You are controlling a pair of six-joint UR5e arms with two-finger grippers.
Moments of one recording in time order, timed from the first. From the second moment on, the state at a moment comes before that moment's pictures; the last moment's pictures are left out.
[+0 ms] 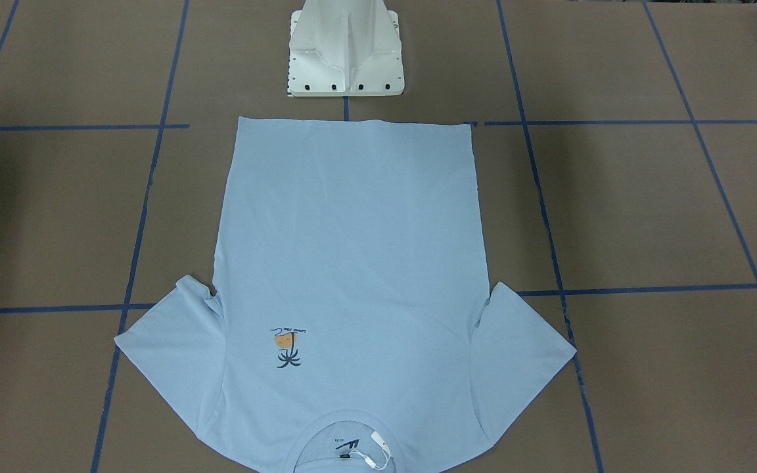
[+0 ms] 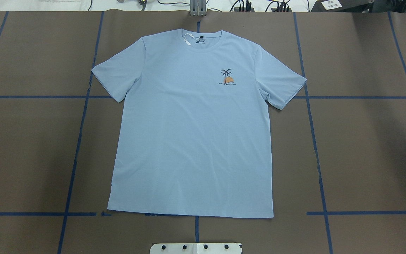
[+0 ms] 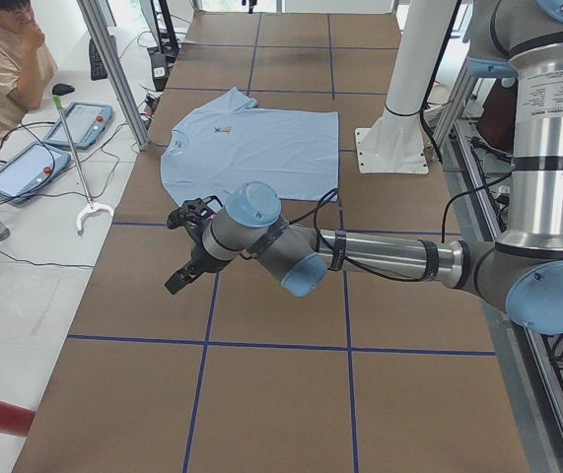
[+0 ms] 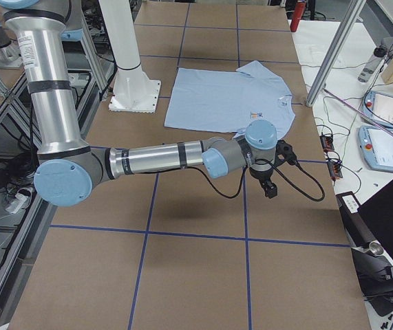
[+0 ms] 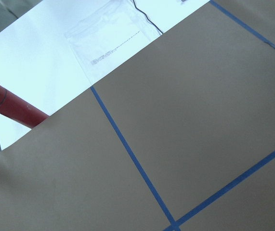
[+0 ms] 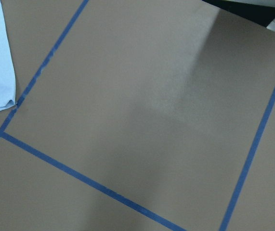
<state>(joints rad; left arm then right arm) -1.58 -1.54 -1.69 -2.25 -2.23 0.15 1.43 -1.39 1.54 -1.23 2.38 0.01</state>
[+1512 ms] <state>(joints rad) -1.58 -1.54 -1.69 -2.26 -2.28 0.15 0.88 -1.21 1.40 -0.90 1.85 0.90</state>
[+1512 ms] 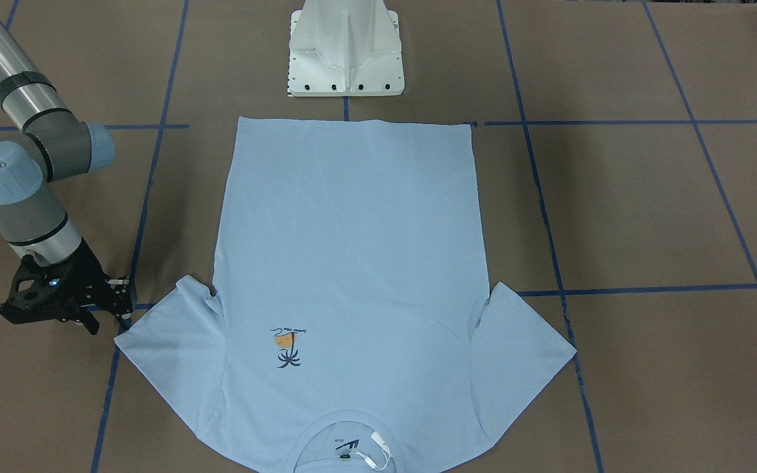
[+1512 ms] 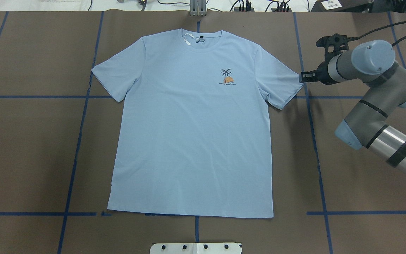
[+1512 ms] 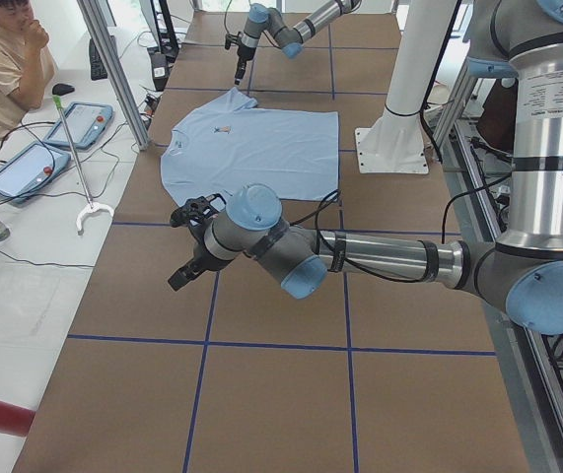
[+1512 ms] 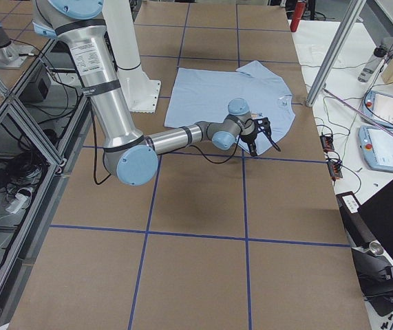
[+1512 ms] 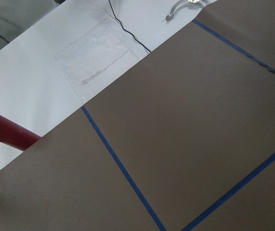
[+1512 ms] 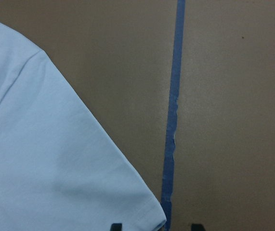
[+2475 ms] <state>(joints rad) -1.58 -1.54 -1.69 -2.26 -2.30 0.15 0.87 -1.17 1.34 -0.90 1.83 0.89</state>
